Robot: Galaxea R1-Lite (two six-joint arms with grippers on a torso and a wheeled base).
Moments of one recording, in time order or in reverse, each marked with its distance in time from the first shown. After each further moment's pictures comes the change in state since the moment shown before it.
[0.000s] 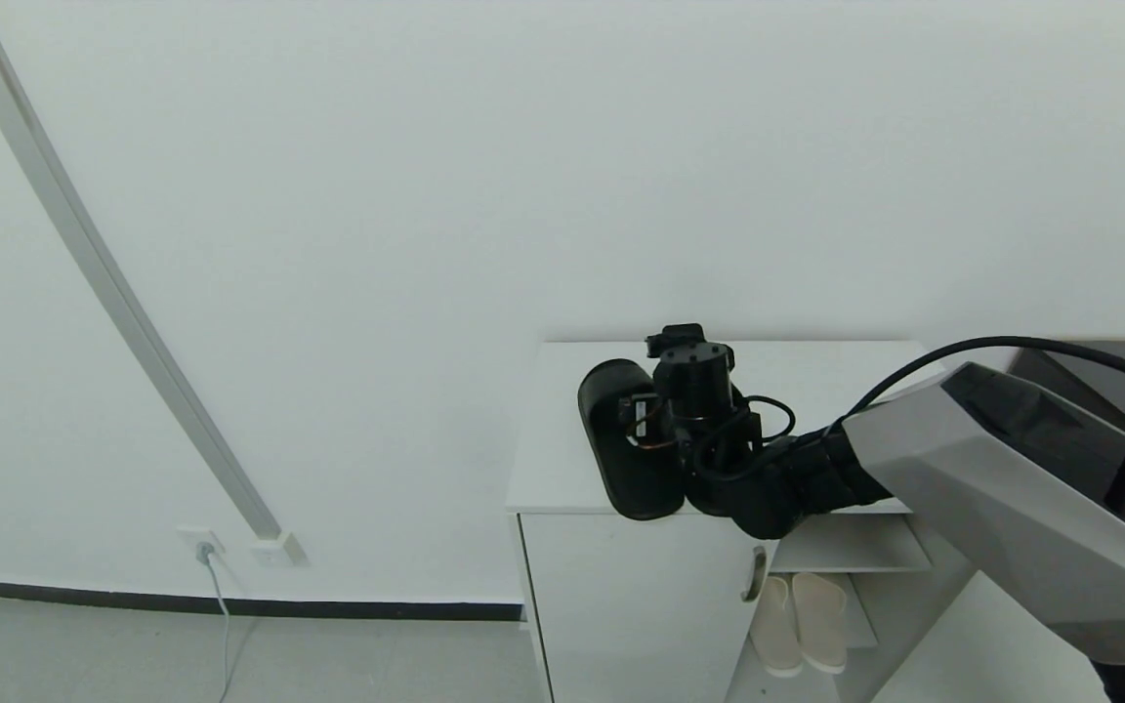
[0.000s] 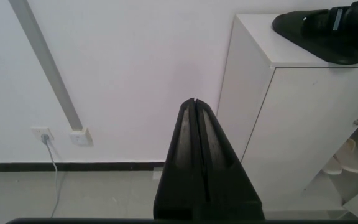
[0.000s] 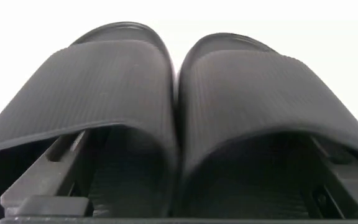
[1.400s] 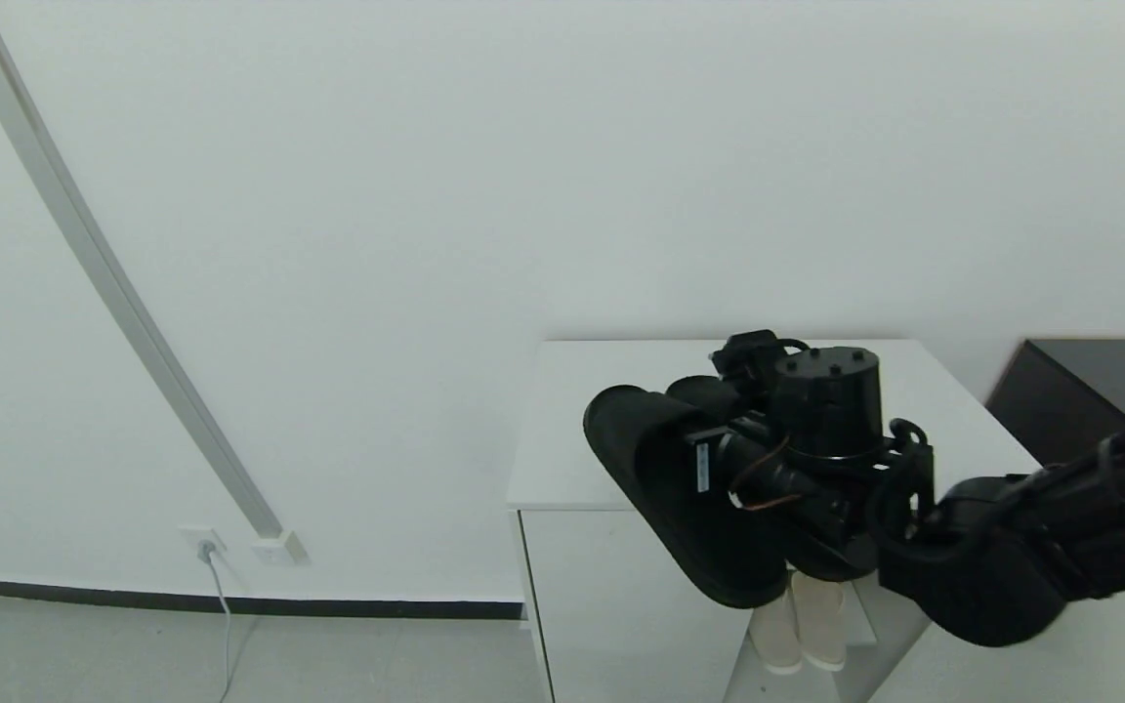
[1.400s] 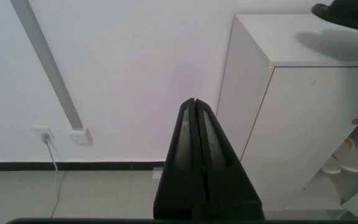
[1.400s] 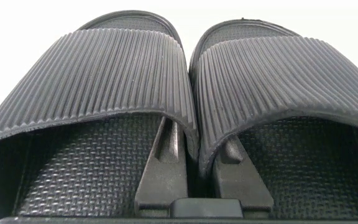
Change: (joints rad) left arm 0.000 0.000 0.000 0.000 0.001 -0.001; right arm 0.061 -0.471 0.622 -0.096 0.256 0.007
